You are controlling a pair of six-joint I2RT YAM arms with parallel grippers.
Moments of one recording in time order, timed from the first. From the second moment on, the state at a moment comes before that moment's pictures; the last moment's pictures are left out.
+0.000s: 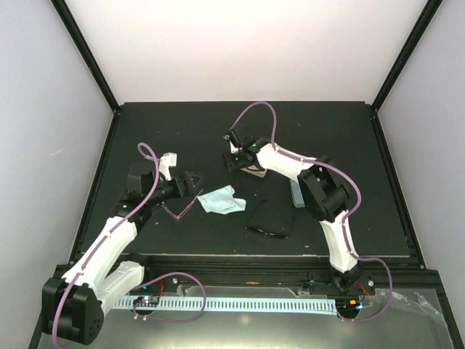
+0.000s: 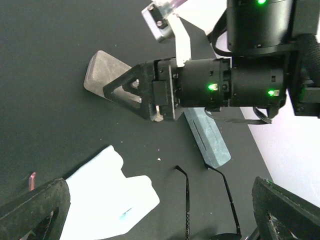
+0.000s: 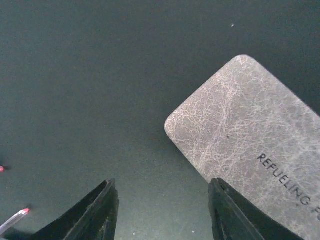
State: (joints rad) left arm -0.20 0.90 0.54 -0.09 0.58 -0.56; right arm 0.69 2.16 1.66 -0.48 -0.05 0.34
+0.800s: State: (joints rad) left arm -0.20 0.90 0.54 -0.09 0.57 -0.56; right arm 0.49 2.13 1.62 -0.56 -0.14 -0.24
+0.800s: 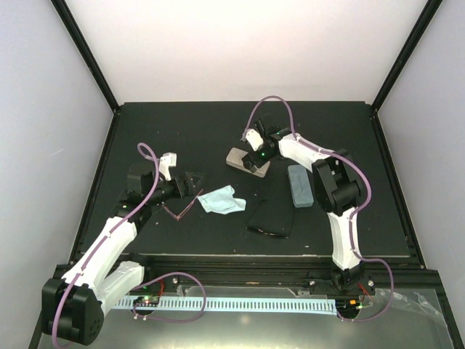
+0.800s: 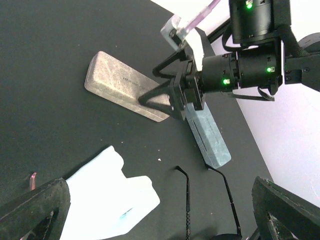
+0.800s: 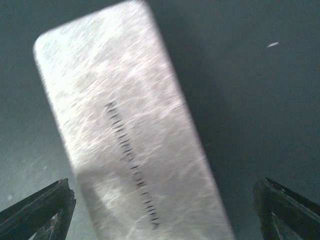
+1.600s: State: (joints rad) left arm -0.21 0.96 0.54 -0.08 0.57 -0.56; right arm 0.52 2.16 1.65 -0.72 -0.14 -0.35
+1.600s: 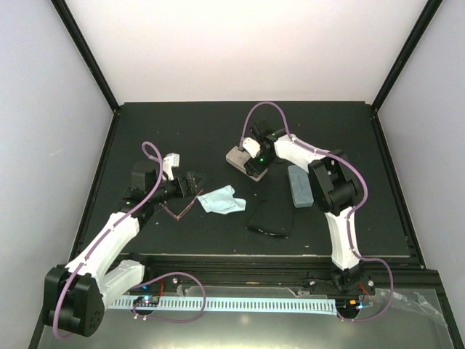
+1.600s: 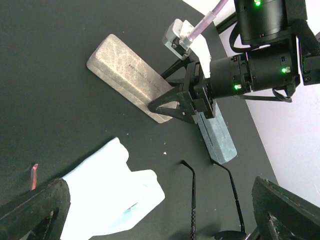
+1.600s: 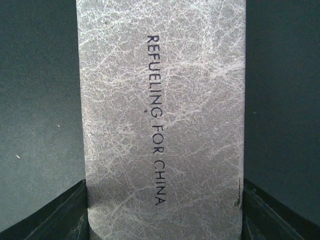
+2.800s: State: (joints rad) left arm -0.27 1.15 0.54 0.62 0.82 -1.13; right arm 0.58 1.67 1.04 0.57 -1.07 1.13
